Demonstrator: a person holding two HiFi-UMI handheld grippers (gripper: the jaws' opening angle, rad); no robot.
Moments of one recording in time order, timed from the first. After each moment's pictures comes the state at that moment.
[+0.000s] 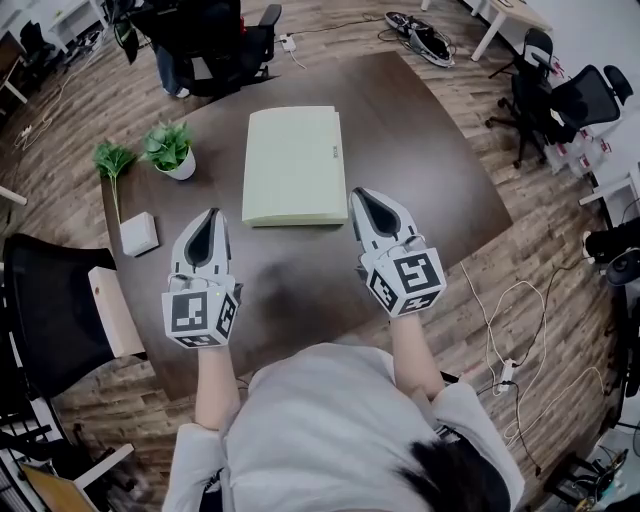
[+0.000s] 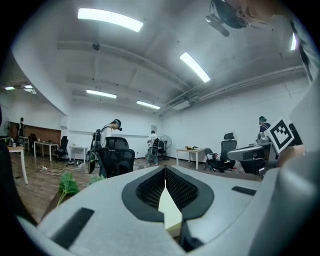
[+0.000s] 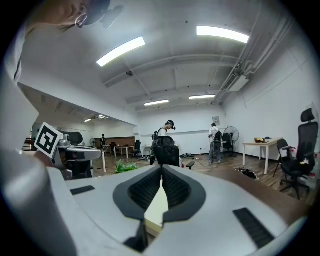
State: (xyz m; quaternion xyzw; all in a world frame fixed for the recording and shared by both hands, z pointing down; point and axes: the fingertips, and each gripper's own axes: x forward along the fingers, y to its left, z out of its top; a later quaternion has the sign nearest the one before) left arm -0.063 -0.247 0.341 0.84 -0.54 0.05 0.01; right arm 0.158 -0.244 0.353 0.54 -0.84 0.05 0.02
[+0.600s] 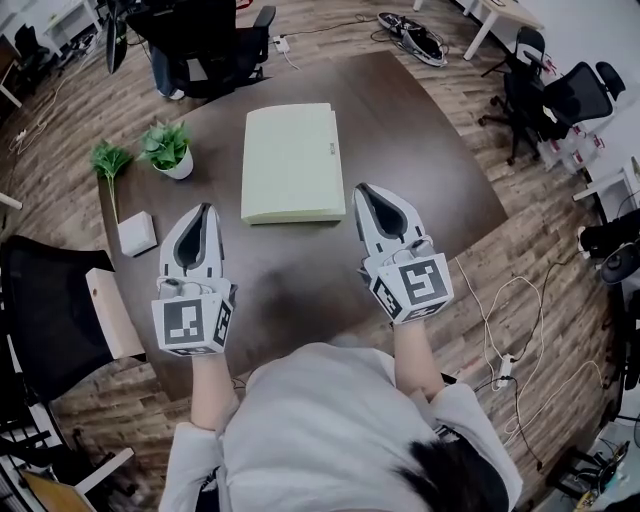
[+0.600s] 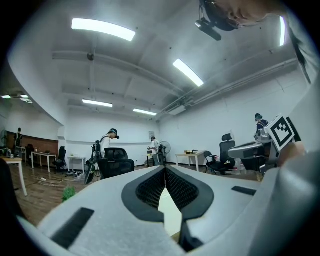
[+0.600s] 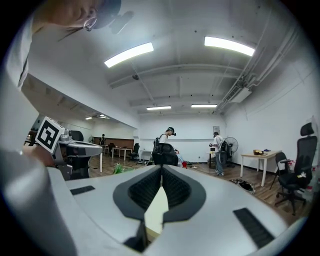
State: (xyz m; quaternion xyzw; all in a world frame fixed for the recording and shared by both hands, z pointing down) left arm -0.065 -0.231 0.301 0.85 -0.53 0.04 -0.04; right arm 0.154 -0.222 0.315 0.55 -0.83 0.00 0.01
